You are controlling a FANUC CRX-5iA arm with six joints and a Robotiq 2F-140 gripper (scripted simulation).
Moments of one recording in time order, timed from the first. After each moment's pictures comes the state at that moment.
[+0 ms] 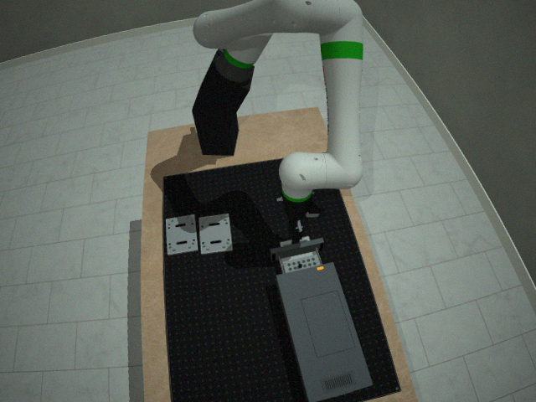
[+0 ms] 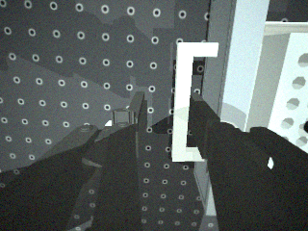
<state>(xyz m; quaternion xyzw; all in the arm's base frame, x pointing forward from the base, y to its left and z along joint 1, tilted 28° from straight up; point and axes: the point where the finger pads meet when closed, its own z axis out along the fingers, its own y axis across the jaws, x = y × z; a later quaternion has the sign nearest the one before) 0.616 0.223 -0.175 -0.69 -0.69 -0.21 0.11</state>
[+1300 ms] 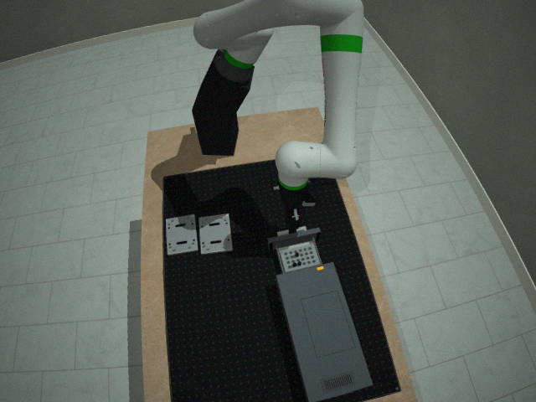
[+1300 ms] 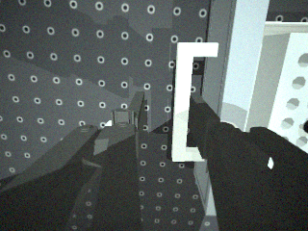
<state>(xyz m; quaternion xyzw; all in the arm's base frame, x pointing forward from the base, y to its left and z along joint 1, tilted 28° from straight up) 0.572 0.224 -0.181 -0.69 -0.69 -0.21 0.11</state>
